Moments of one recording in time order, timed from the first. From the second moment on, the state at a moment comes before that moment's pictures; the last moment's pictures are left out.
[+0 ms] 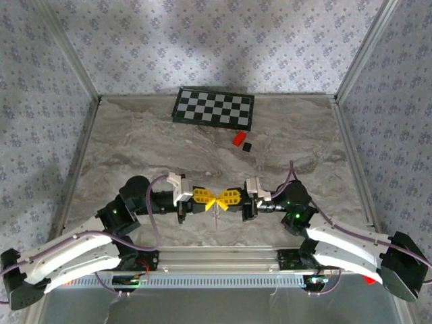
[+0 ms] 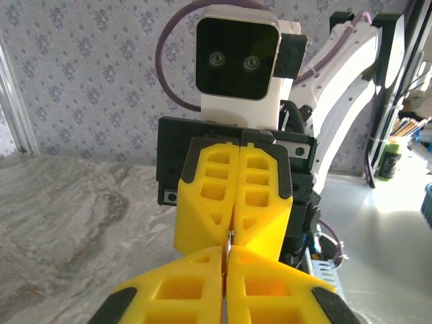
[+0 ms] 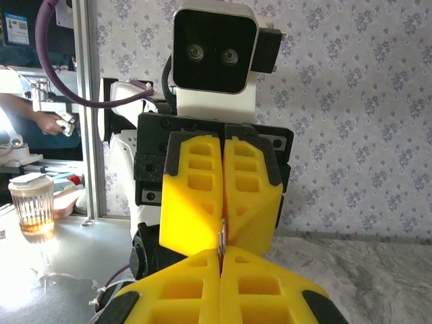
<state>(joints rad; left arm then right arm) -1.00 0.71 0.61 0.09 0.49 -0.06 0.90 0.89 0.38 0.82 -0.69 0.10</state>
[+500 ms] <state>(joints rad) -1.00 0.69 0.63 0.00 0.41 -0.05 0.92 0.80 0.38 0.66 -0.61 0.08</state>
